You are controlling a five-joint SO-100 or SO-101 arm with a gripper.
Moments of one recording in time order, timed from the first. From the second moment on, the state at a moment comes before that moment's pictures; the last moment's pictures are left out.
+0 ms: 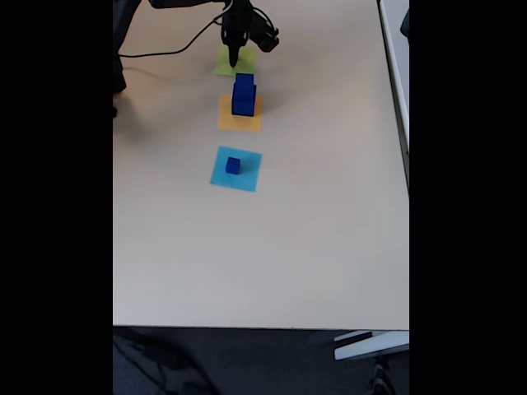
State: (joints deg) arm -23.2 55.5 64.7 76.6 116.2
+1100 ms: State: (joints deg) arm -22.6 55.9 64.7 76.1 114.4
